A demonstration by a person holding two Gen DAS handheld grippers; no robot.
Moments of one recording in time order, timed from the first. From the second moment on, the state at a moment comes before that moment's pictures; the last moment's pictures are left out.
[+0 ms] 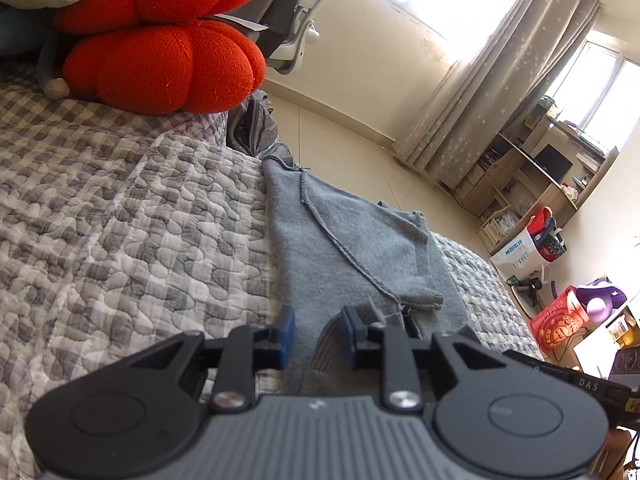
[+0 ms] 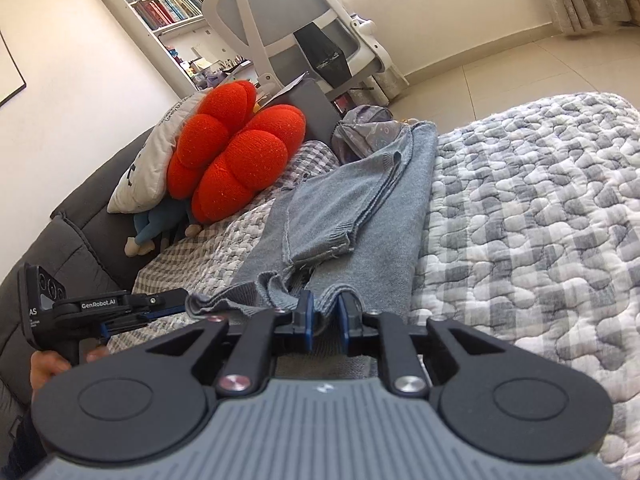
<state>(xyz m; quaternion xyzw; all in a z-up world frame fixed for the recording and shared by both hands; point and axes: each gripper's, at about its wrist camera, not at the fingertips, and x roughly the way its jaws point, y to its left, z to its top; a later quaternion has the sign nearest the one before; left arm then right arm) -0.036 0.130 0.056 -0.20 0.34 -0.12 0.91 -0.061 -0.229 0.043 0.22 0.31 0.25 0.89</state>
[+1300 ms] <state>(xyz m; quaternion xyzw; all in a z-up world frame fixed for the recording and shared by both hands) -0.026 0.084 0.078 -0.08 0.27 -0.14 0.95 -0.036 -0.179 0.056 0.00 0.24 0.22 0.95</state>
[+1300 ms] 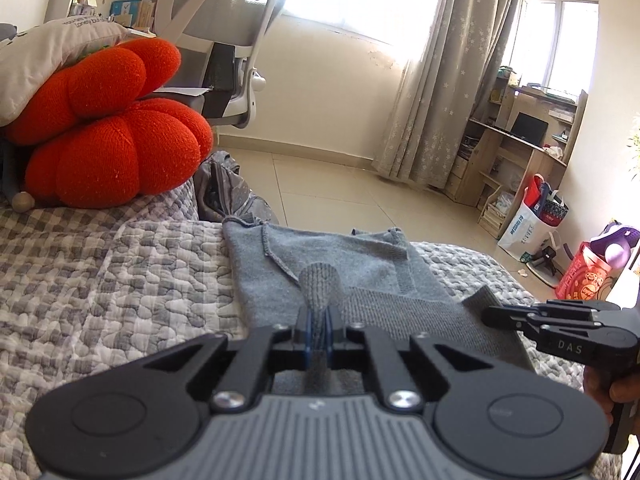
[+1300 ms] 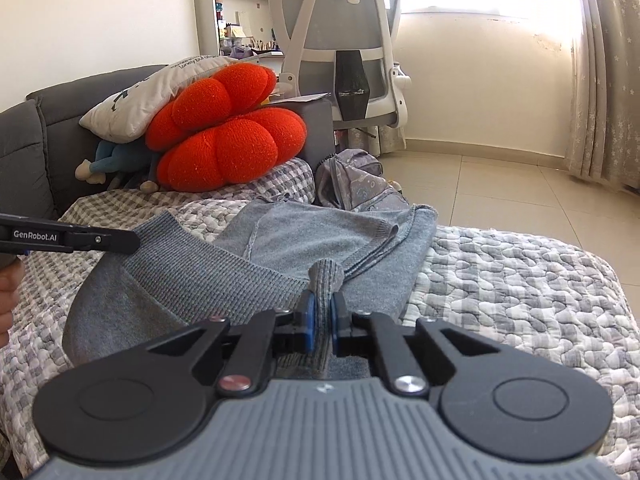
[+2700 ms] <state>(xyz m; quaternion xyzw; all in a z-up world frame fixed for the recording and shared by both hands) -0.070 0.107 0.019 -0.24 0.37 -0.10 0.89 -0.098 -0.226 0.019 0.27 0.33 0.22 0.87</state>
